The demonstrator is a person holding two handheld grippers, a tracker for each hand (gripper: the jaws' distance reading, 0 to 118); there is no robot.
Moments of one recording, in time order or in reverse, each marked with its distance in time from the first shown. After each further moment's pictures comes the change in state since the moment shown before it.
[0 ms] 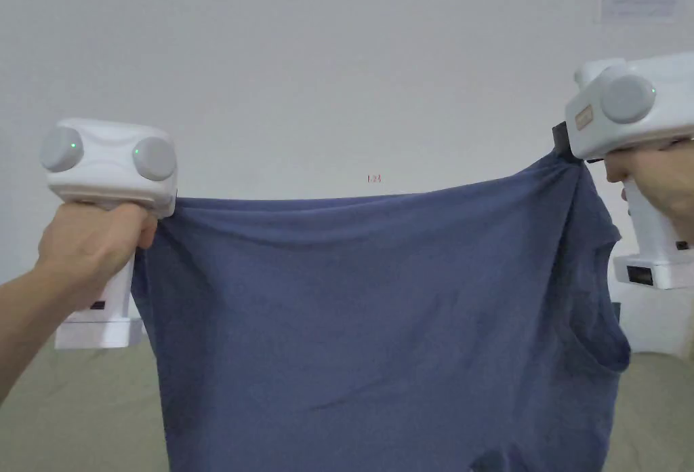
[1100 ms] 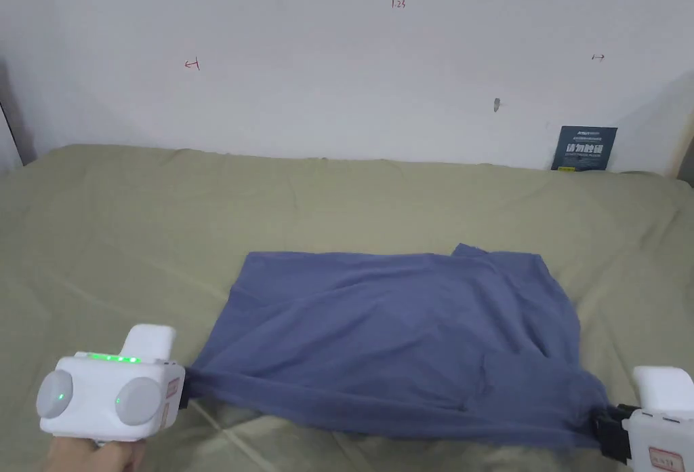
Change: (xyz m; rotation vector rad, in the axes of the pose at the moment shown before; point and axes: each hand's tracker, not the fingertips) left arm -0.106 -0.452 0.144 -0.420 -0.185 -0.136; right arm -0.011 -0.483 0.267 -0.496 0.280 -0.127
